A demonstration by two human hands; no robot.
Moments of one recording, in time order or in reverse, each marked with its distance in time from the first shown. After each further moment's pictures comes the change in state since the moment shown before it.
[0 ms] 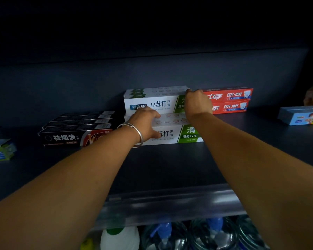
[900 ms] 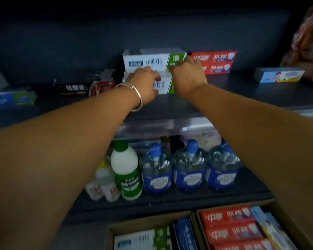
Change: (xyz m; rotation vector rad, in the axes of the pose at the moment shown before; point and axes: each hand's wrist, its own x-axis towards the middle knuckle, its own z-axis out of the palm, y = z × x) left_hand -0.098 0.055 -0.026 0.081 0.088 0.053; right_hand -0.130 -0.003 -0.079 -0.284 -0.018 -0.360
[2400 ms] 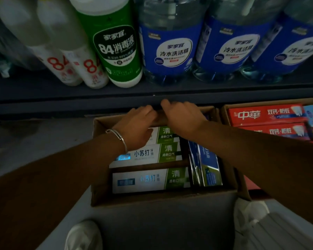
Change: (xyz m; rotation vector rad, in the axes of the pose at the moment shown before) left_hand -0.303 -0.023 0.323 -0.252 -0.535 0.121; right_hand -0.296 -0.161 0.256 0.428 -0.695 -0.326
